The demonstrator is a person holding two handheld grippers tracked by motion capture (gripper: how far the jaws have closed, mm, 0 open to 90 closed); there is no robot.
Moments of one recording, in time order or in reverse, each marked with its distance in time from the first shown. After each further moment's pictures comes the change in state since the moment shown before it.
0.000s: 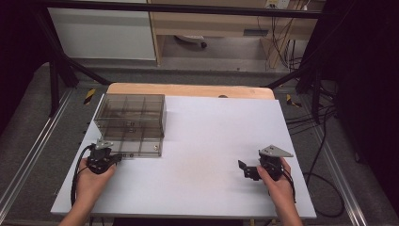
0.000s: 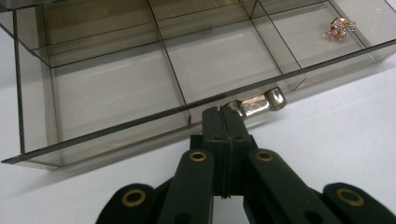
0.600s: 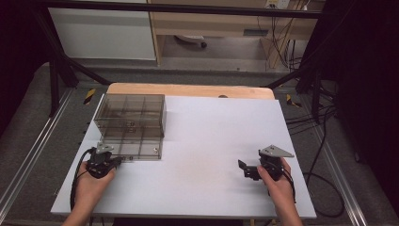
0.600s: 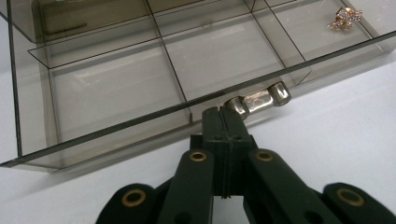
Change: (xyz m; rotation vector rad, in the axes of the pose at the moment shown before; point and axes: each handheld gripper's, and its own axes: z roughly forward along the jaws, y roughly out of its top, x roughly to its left) left arm -0.006 -0.008 -0.005 0.010 0.017 0.019; right arm 0.001 0.001 -0.002 -0.012 0.006 0.011
